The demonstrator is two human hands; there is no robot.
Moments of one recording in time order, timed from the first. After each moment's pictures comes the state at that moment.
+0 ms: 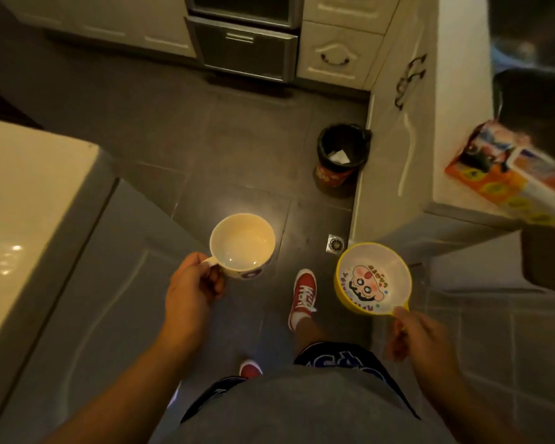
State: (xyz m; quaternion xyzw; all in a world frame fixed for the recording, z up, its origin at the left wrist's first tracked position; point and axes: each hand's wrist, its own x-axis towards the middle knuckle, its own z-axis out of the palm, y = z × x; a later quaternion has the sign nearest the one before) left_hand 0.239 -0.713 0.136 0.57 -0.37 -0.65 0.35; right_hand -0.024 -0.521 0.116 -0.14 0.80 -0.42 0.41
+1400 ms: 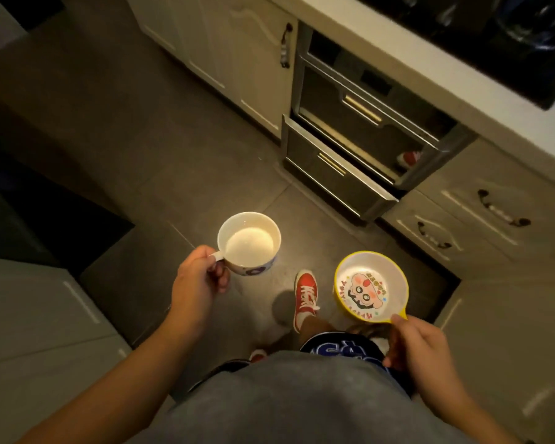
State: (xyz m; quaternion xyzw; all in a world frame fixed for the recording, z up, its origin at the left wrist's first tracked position) left_hand 0.067 -1.354 0.109 0.63 -0.24 -0.57 0.47; right_hand -0.265 -1.290 0.100 -0.34 0.73 -0.29 0.51
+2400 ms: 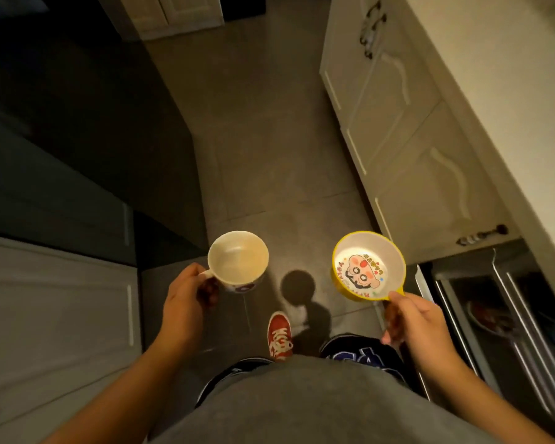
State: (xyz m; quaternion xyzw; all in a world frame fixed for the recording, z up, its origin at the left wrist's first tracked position) left_hand 0.355 -1.621 0.127 0.75 -0.04 -0.37 0.55; right_hand 0.070 -1.809 0.111 -0.53 0.57 -0.15 0.61
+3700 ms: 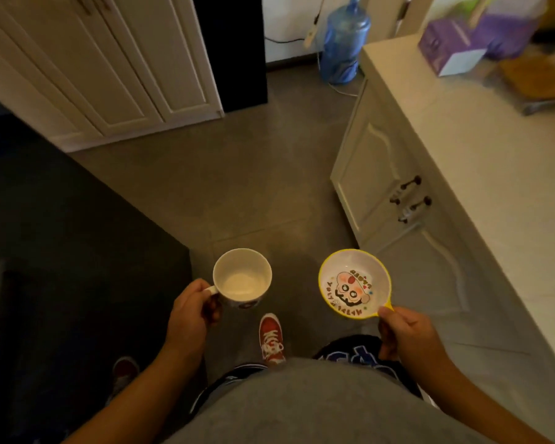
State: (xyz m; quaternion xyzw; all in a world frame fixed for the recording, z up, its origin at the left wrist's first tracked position) left_hand 0.770 -2.068 0.131 0.76 -0.07 -0.36 0.54; right_hand 0.488 -2.243 0.114 -0.57 0.56 -0.13 0.59
